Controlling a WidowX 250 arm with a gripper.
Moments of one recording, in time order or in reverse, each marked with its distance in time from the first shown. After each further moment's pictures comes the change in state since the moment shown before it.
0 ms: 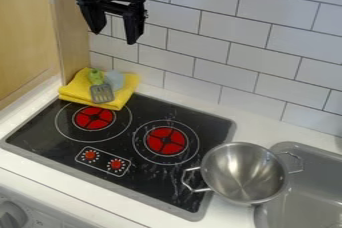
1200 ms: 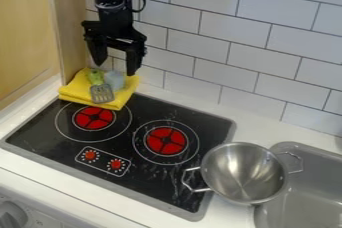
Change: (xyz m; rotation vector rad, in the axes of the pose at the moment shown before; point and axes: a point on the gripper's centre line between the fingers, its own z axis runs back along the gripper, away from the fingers) arm 0.012 0.014 -0.072 0.035 0.139 0.027
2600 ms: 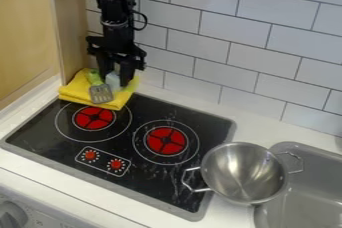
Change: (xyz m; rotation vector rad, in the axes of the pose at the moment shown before) arm 0.008 0.011 -0.029 0.028 0.062 0.010
